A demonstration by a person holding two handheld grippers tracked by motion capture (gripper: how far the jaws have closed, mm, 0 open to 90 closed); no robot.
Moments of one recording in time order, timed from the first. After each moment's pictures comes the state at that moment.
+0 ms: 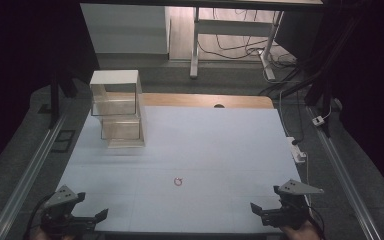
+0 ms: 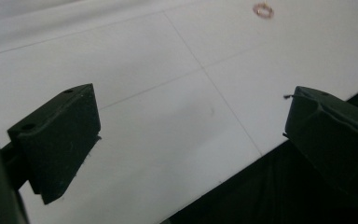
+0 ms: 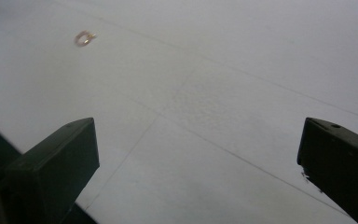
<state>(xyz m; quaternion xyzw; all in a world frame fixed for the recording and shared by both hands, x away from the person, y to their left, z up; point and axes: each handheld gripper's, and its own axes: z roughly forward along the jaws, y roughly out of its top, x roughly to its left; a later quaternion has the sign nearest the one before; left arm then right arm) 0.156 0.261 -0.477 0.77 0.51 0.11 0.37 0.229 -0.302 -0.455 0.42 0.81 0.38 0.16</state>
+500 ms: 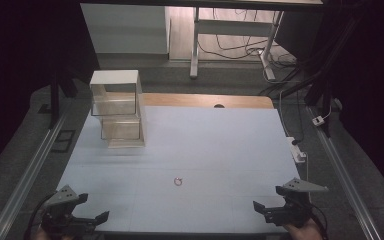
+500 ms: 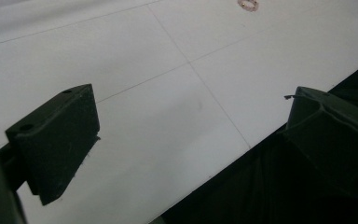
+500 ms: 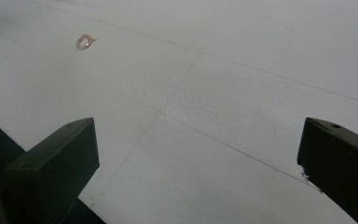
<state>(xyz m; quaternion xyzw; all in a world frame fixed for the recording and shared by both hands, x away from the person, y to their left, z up) 0.158 0.264 -0.478 0.78 0.49 0.09 0.38 0.233 -0.310 -0.455 0.44 0.80 0.39 0.13</state>
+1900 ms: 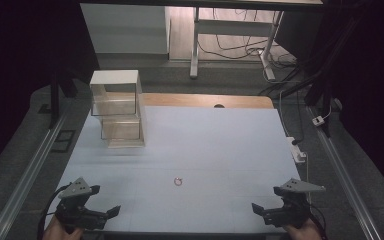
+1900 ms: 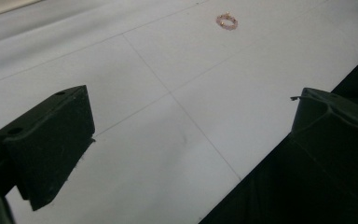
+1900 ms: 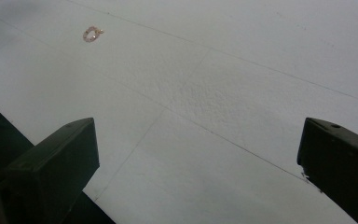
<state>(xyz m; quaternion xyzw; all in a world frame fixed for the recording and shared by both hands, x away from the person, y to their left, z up) 0.183 0.242 -0.476 0.79 0.45 0.09 0.40 0.233 -0.308 -0.456 0.43 0.81 0.39 0.12</state>
